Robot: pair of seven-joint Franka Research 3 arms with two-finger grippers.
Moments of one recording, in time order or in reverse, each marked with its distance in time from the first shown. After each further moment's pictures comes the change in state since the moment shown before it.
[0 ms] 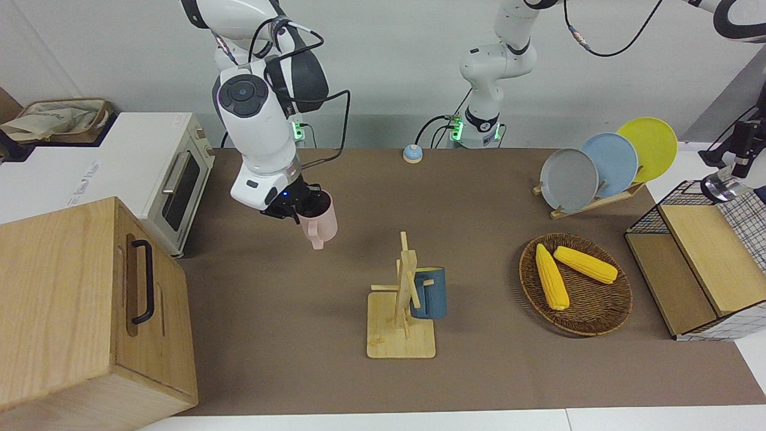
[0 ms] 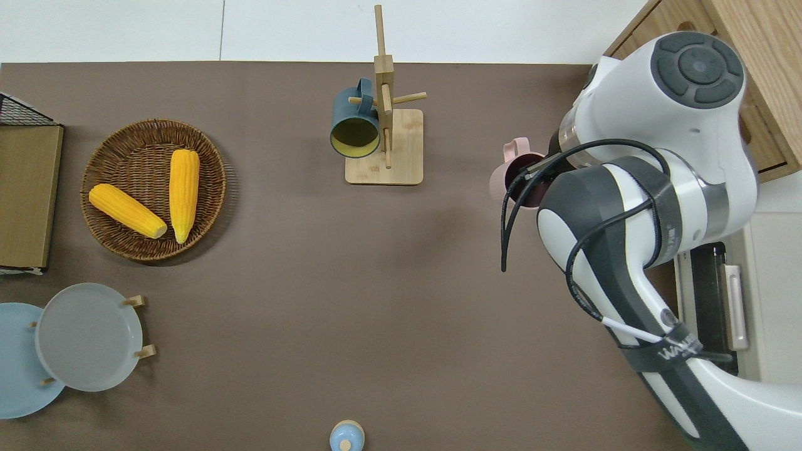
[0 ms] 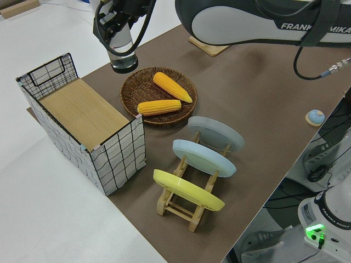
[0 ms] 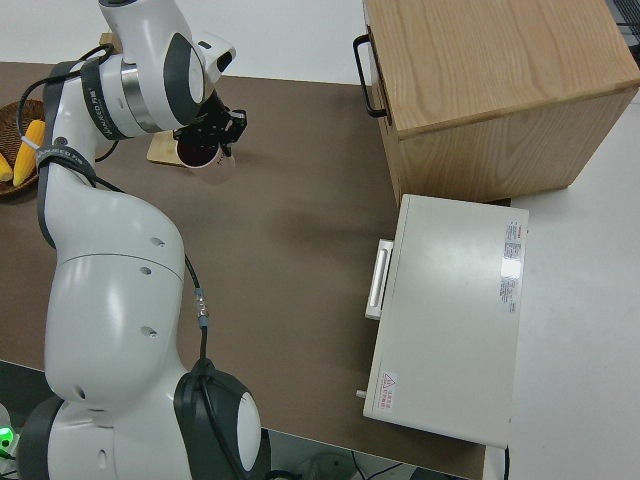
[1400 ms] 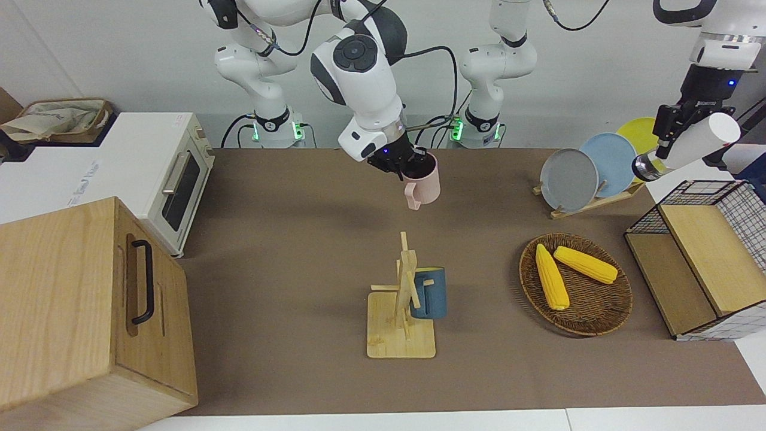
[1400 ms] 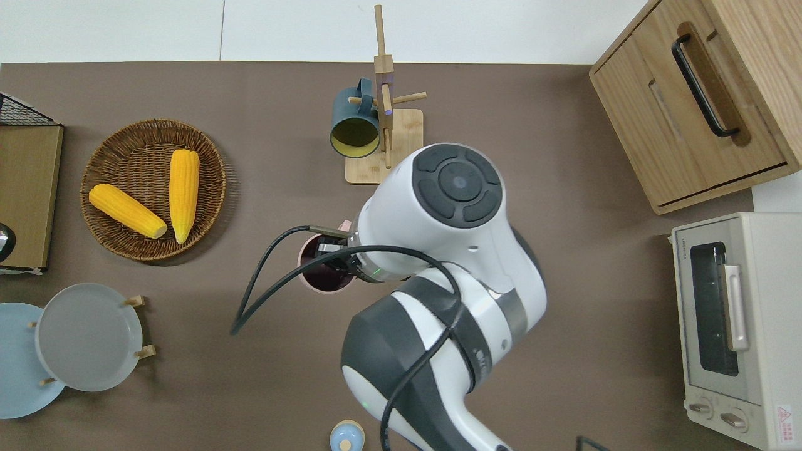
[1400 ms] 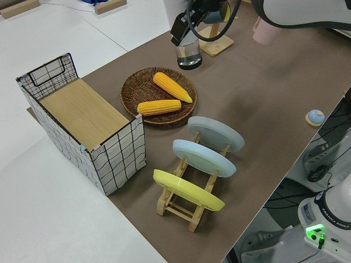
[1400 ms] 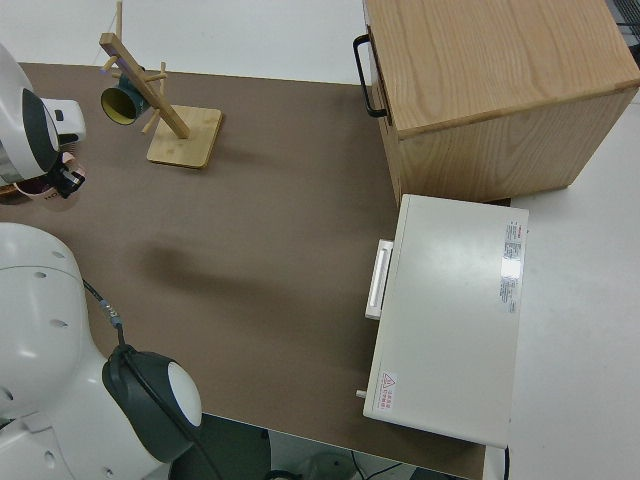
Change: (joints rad) left arm -0.040 -0.361 -0.198 -0.447 0.196 0.037 -0.278; right arm 0.278 0.072 0.138 -0.017 0.149 0.261 0.822
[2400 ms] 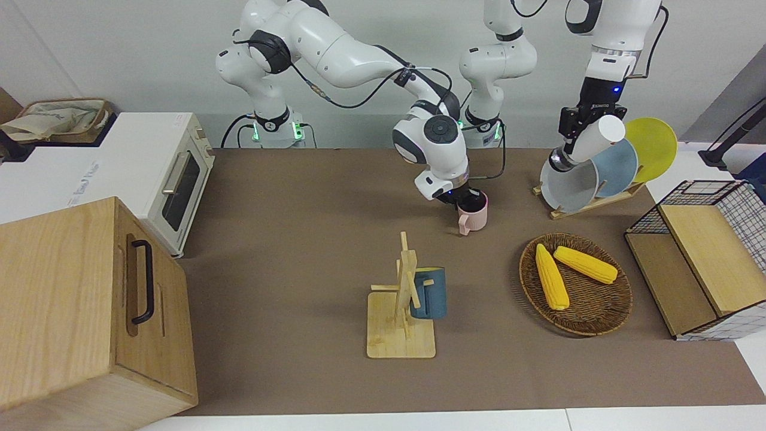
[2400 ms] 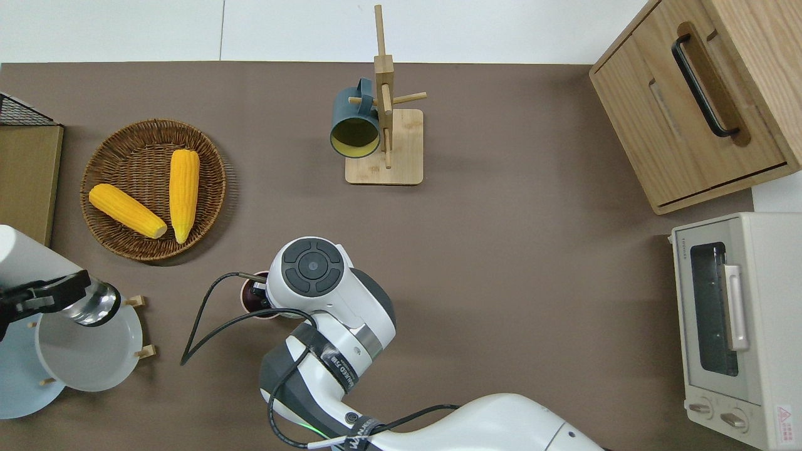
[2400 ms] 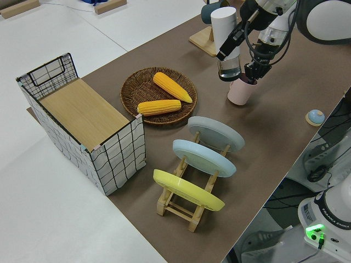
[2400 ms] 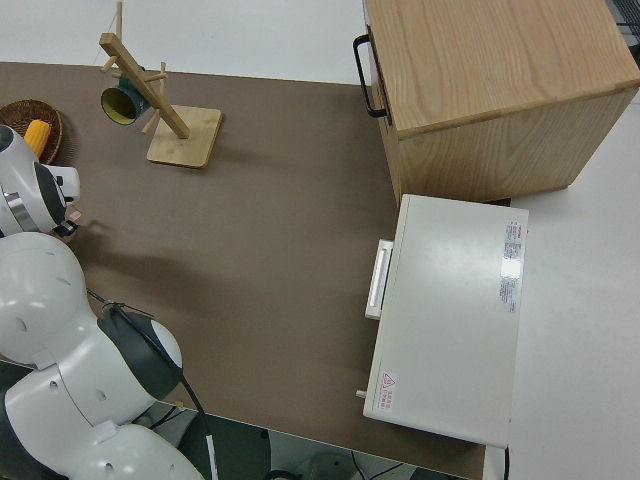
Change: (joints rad) left arm 0.001 -0.231 -0.154 -0.342 0.056 0.068 -0.168; right arm 0.169 0.271 -0.002 0.008 -0.104 0.294 0.199
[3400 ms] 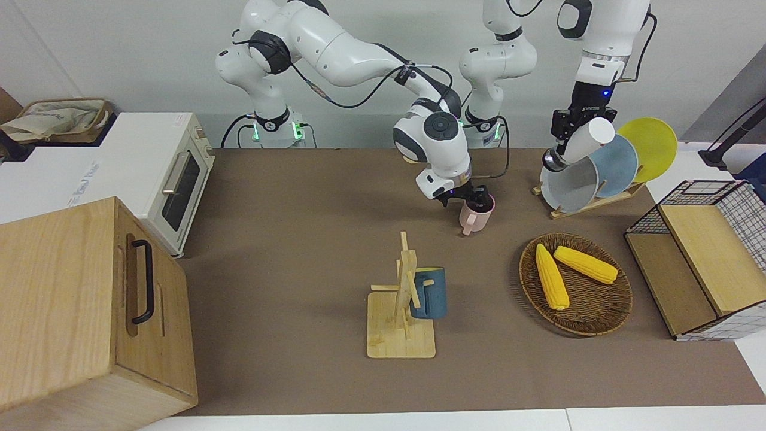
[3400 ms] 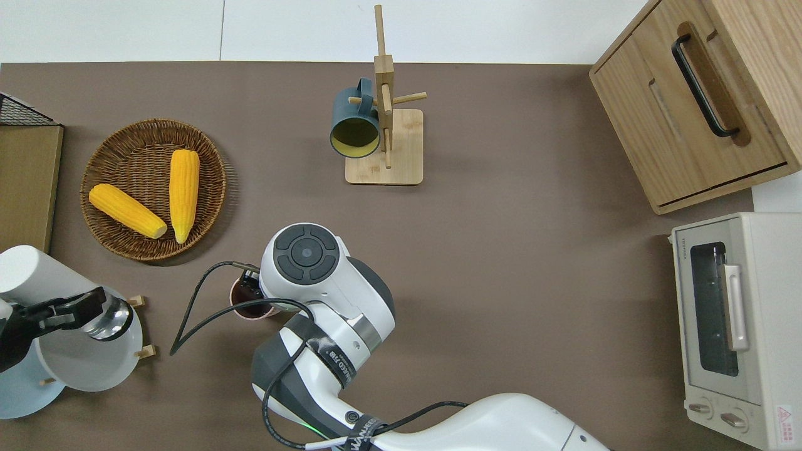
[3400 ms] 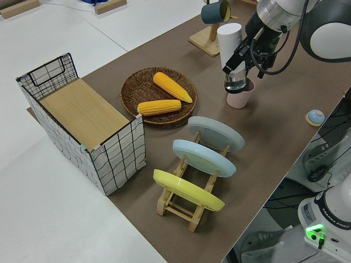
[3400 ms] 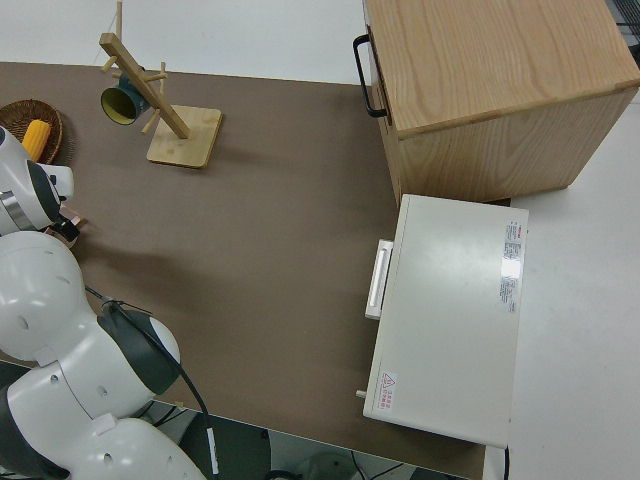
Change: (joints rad) left arm 0.000 -0.044 -0.005 -0.087 0.001 0.024 0.000; right arm 0.000 0.002 -0.004 0.098 -0.001 -0.124 0.040
